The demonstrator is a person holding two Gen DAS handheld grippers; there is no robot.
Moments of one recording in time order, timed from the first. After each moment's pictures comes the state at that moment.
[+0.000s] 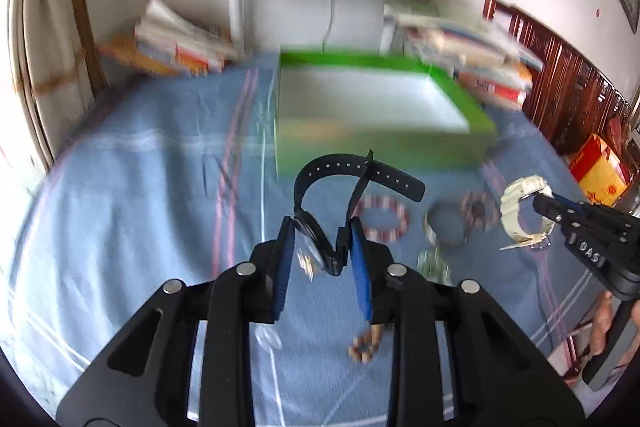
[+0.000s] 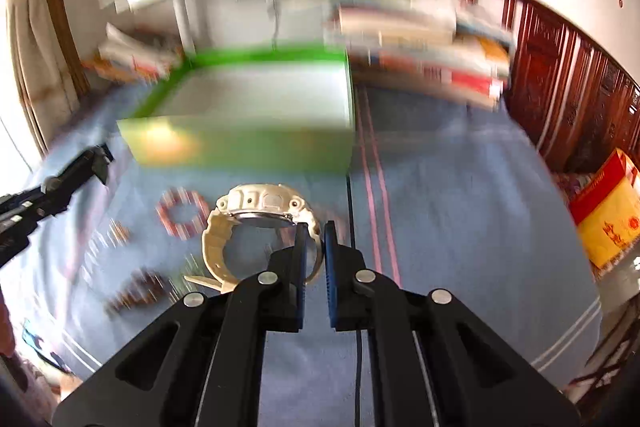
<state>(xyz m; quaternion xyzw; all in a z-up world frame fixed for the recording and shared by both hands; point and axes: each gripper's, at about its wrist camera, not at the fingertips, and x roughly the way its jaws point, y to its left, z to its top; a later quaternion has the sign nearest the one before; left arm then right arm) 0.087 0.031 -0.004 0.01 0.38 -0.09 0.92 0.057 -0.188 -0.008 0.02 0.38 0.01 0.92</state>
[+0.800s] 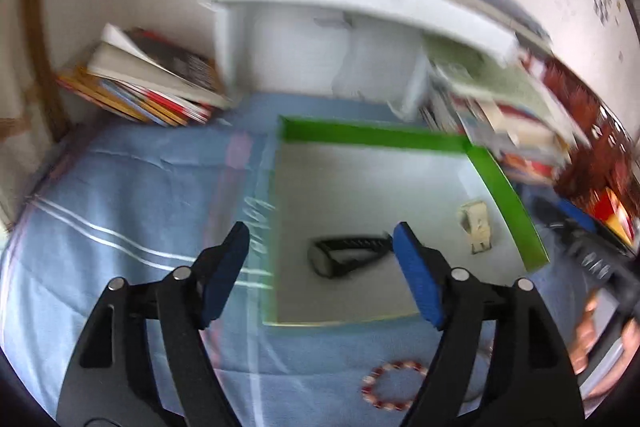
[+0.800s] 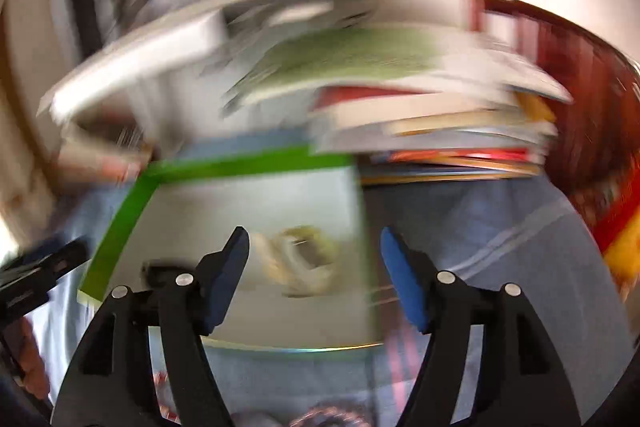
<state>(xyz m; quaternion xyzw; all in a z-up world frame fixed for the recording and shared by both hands) 0.227 0.038 -0.008 -0.04 0.35 -0.06 0.93 0.189 -0.232 -0.011 0.12 0.30 -0.04 0.95</state>
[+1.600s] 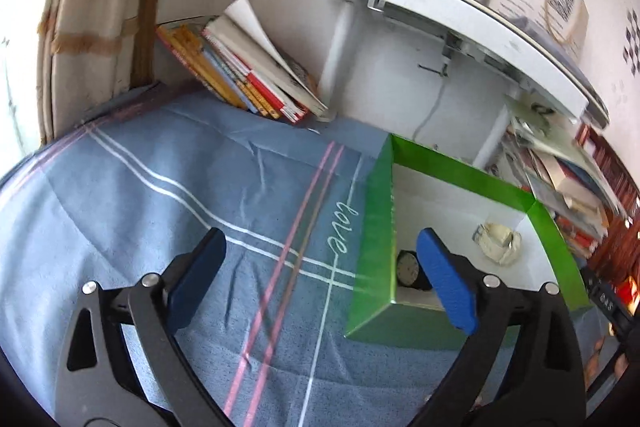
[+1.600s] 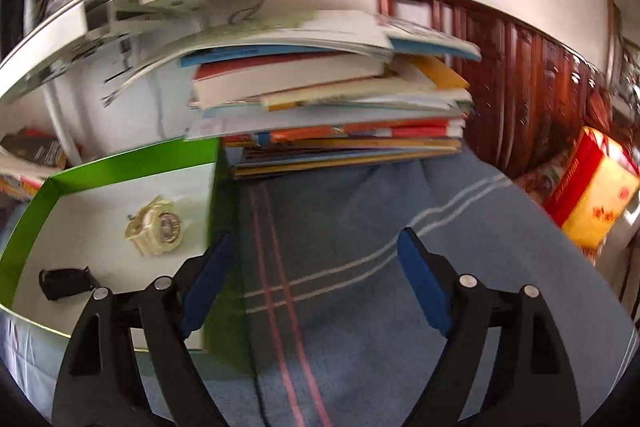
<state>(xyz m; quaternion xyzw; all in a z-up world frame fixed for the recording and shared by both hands) 0.196 0.088 -0.053 -0.14 0.27 0.05 0.95 0.179 -0.264 -0.065 0.08 0.29 -0.16 0.94</state>
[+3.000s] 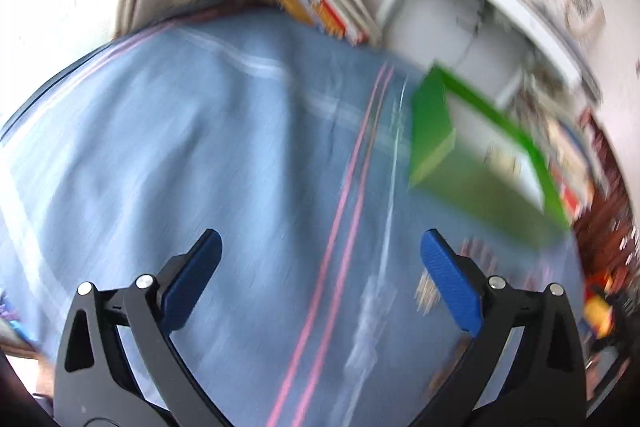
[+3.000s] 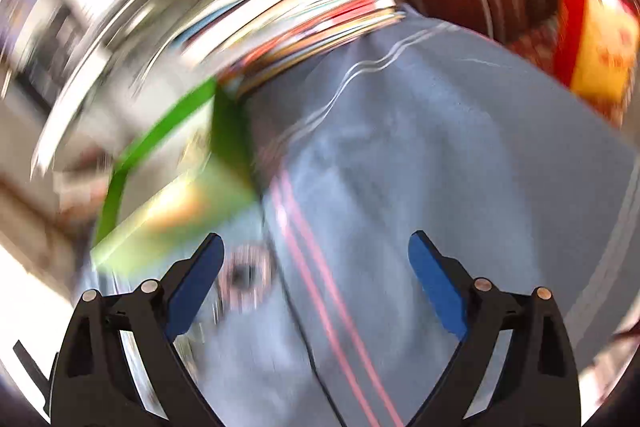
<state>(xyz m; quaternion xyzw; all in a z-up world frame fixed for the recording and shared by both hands) 0.078 0.138 -0.068 -0.18 0.41 0.05 0.89 0.047 -0.285 -0.050 0.24 0.41 -0.08 0.88</state>
